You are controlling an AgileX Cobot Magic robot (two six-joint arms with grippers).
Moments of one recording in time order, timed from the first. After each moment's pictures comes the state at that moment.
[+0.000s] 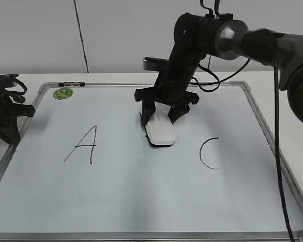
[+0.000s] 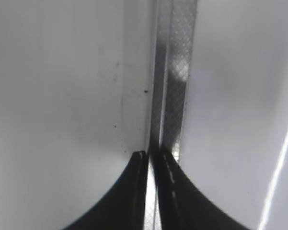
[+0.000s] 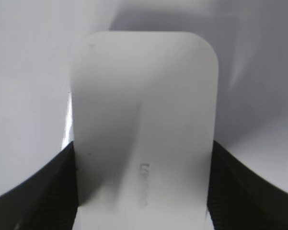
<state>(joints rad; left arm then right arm) 0.02 2.14 -1.46 -0.08 0.92 -0.06 0.42 2.47 -2.16 0.30 1.22 0.05</state>
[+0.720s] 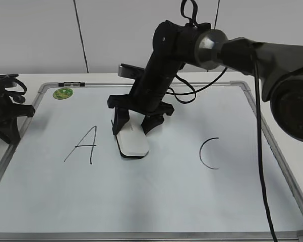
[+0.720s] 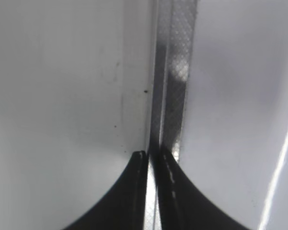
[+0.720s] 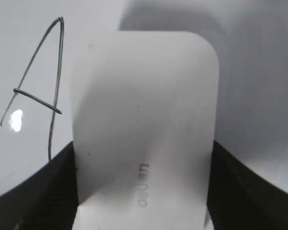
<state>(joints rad) 0.02 2.14 -1.46 -0.08 0.92 -0.06 0.50 2.49 -2.16 0.44 1.20 0.03</state>
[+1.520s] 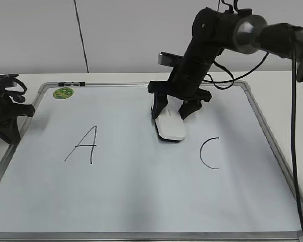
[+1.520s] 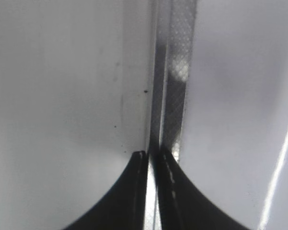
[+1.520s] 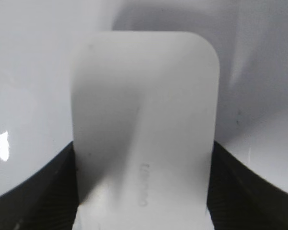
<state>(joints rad) 0.02 2.14 -1.46 -0.08 0.92 -0.06 0.33 2.44 -2.14 0.36 1.21 0.04</state>
